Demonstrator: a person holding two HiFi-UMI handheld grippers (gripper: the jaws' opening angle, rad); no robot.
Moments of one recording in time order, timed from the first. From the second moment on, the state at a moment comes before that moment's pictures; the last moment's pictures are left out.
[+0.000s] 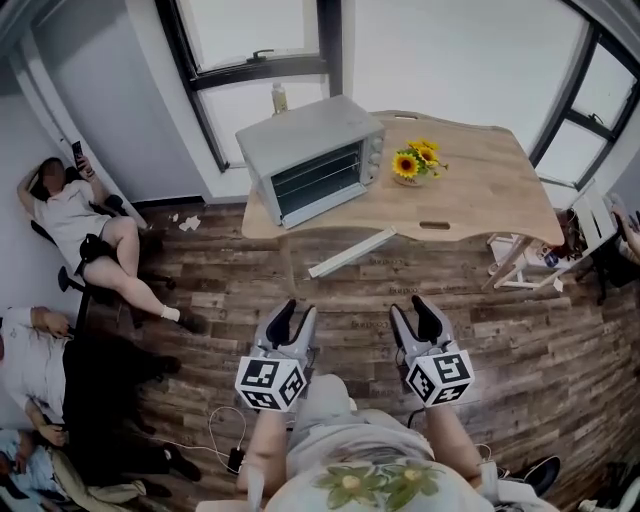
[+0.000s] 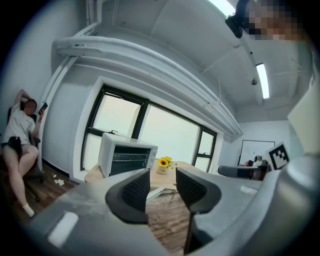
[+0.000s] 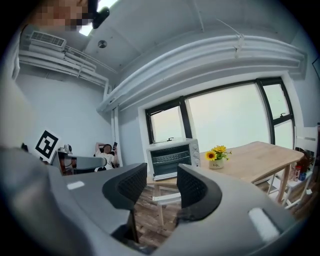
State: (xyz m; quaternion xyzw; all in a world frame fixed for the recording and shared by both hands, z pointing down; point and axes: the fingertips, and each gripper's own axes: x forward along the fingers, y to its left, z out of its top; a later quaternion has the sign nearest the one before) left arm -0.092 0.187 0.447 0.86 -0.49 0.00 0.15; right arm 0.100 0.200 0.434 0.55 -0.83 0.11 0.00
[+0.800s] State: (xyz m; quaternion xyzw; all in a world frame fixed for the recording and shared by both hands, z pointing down) left arm -0.095 0.080 0.549 0.81 -0.49 0.03 0.31; right arm 0.136 0.077 0.503 0.54 -0.81 0.21 0.04
